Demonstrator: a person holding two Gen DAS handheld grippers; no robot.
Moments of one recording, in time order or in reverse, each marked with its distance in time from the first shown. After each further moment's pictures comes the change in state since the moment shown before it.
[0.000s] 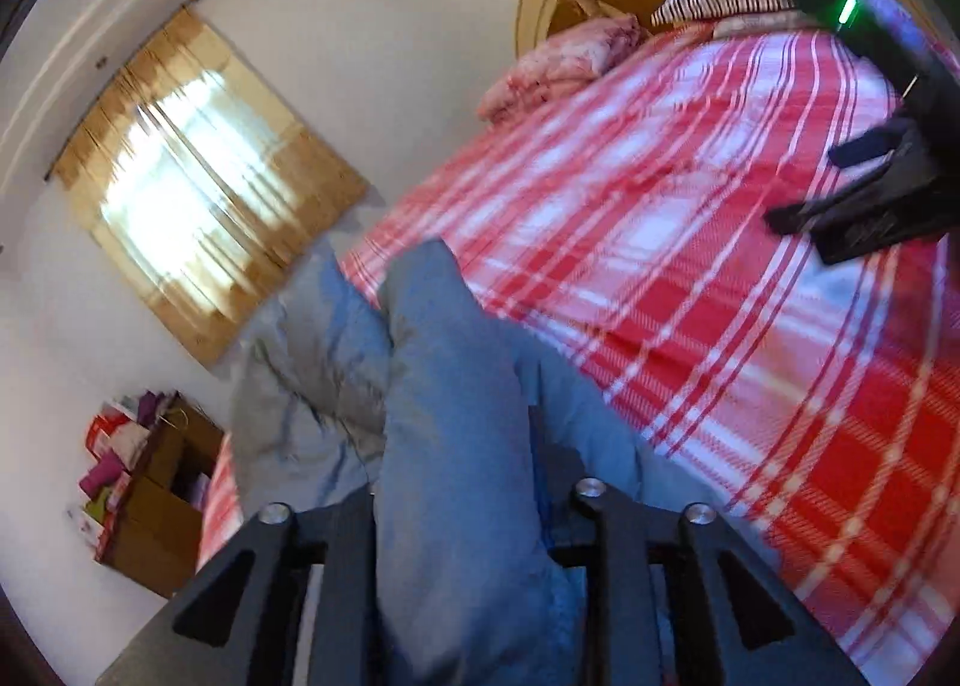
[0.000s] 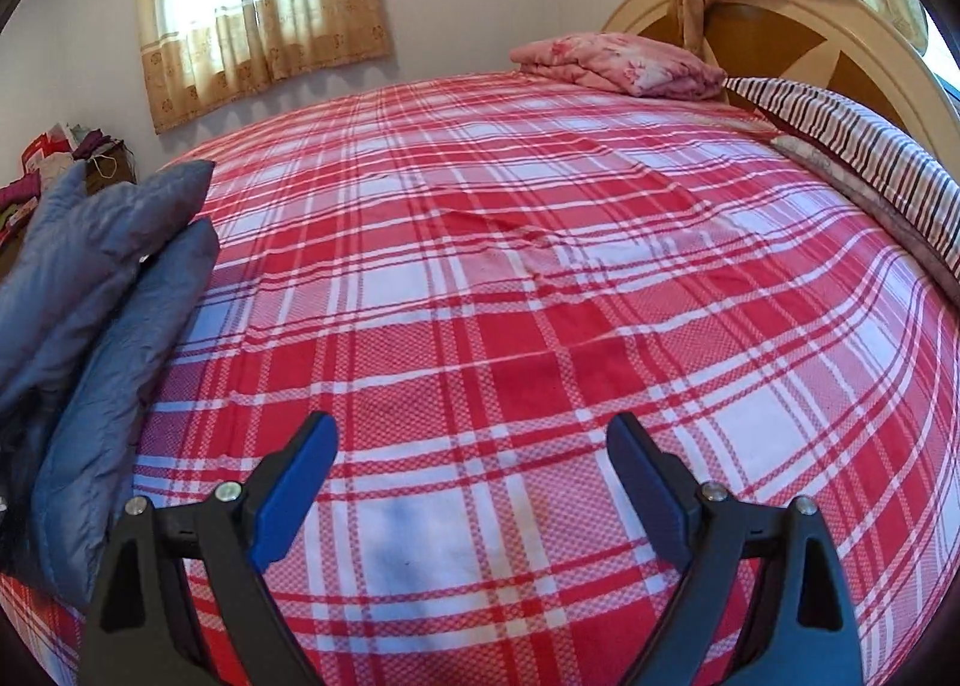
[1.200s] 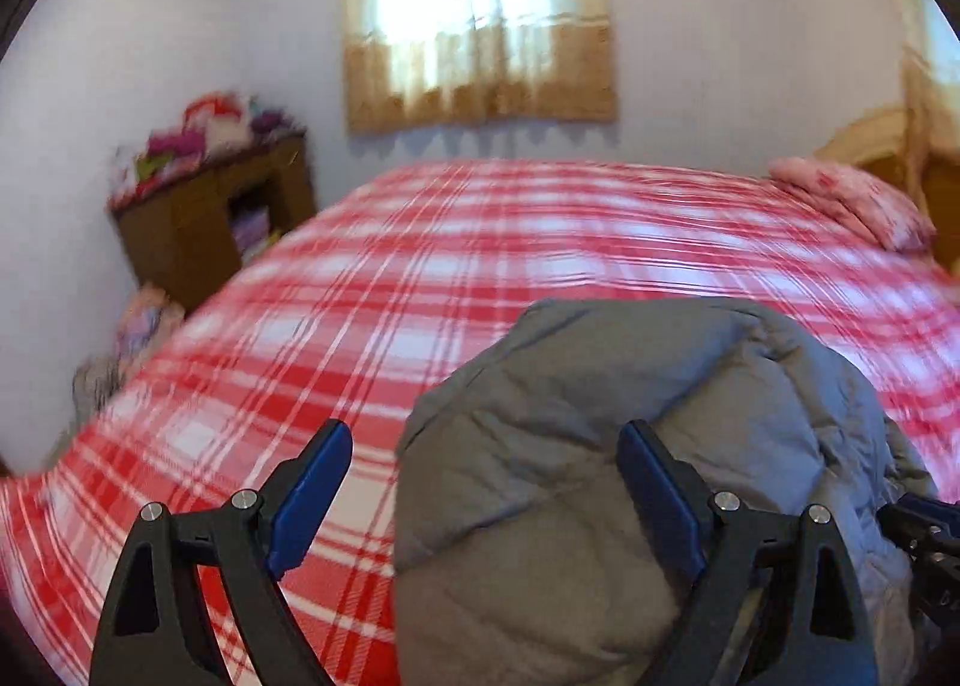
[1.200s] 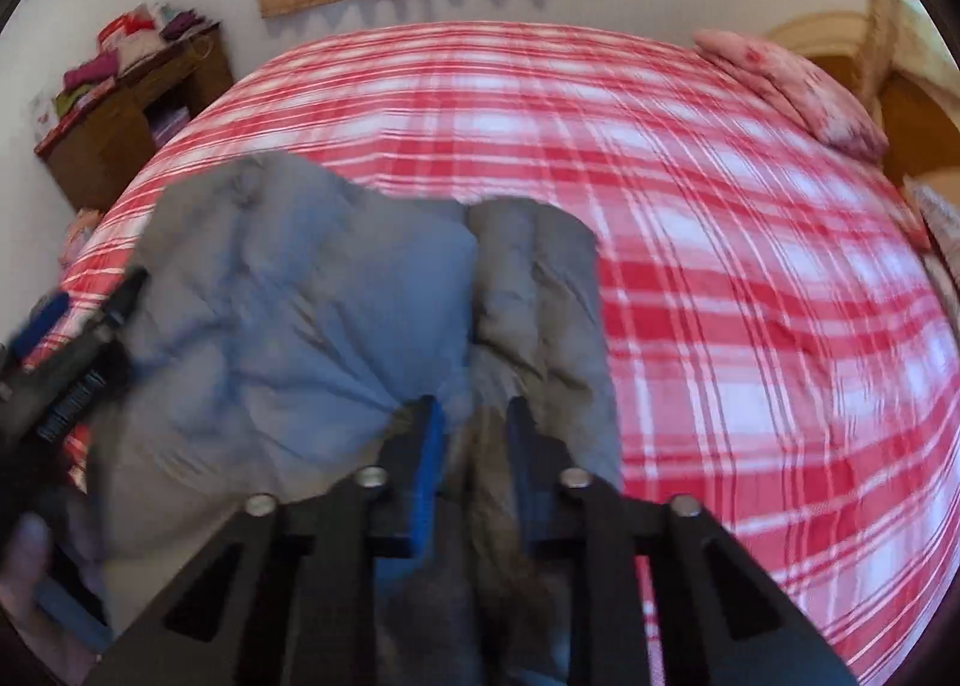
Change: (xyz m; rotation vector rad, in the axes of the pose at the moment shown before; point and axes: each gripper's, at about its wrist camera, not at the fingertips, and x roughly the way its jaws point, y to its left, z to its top) left arm 0.112 0.202 -0.060 -0.752 0.166 0.212; right arm 0.042 0.199 0.066 -0.171 0.205 0.150
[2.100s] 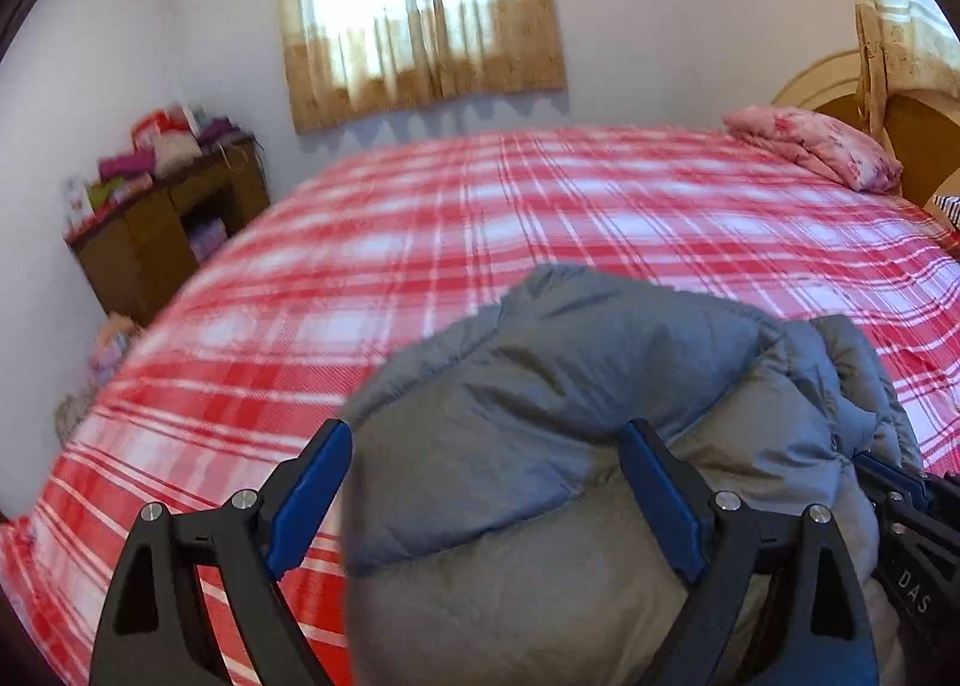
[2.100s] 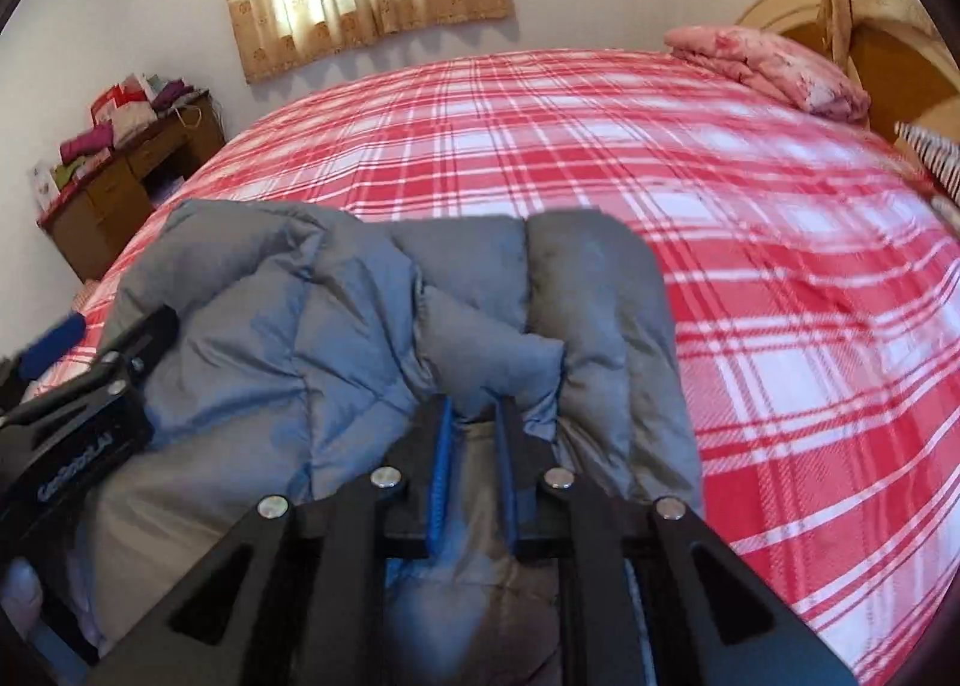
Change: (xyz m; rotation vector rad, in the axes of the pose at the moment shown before) left arm 0.027 -0.026 -0.013 0.060 0.094 -0.084; right arm 0.029 -0.001 -0.005 0.084 -0.127 0.050
